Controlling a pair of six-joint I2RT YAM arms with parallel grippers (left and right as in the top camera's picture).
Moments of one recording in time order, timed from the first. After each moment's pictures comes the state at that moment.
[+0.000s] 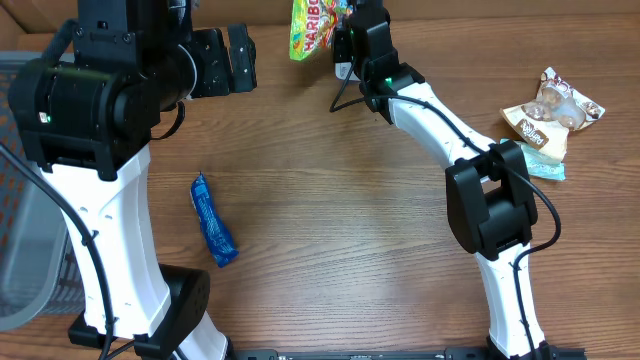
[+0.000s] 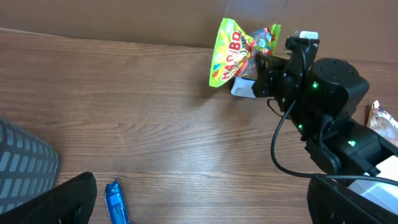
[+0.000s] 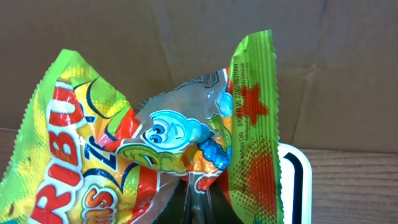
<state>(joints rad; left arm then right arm) -0.18 1.85 2.77 -1.69 -0.01 -0.26 0.44 2.35 1.93 0.03 0.18 0.28</state>
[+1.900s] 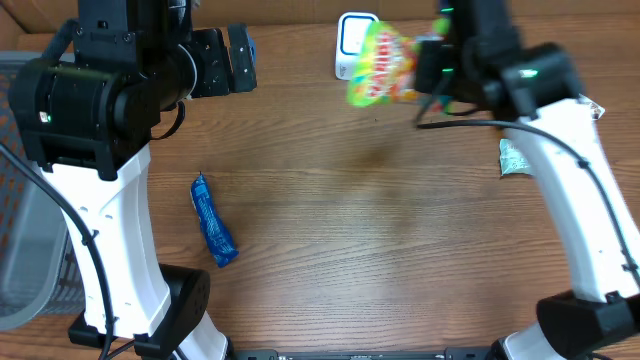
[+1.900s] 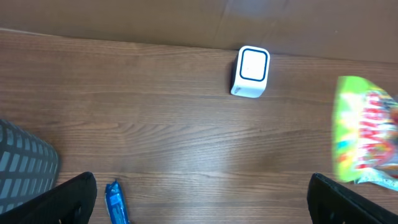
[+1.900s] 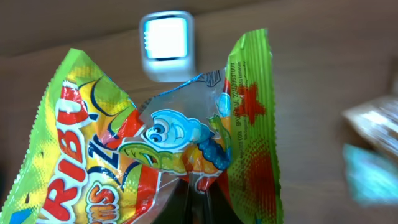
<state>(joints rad) -0.18 1.85 2.77 -1.69 -0.01 -0.26 0.29 1.73 1.97 -1.15 0.04 0.43</state>
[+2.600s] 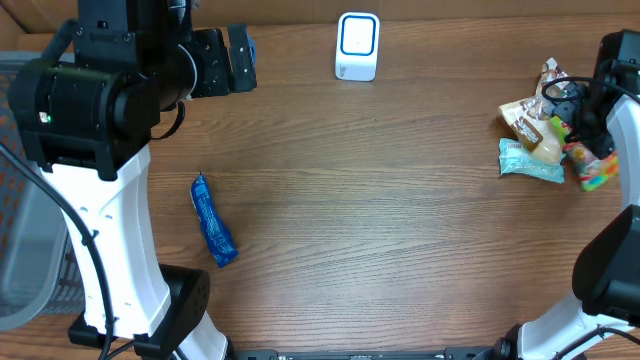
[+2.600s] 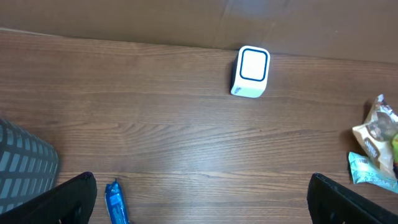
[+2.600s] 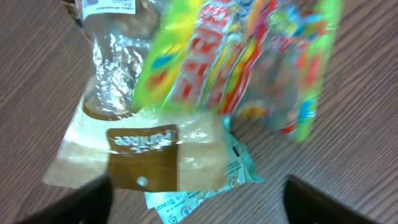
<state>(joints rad) -0.18 1.85 2.77 -1.69 -0.01 -0.26 -0.28 1.87 1.62 -0.99 0.15 0.54</state>
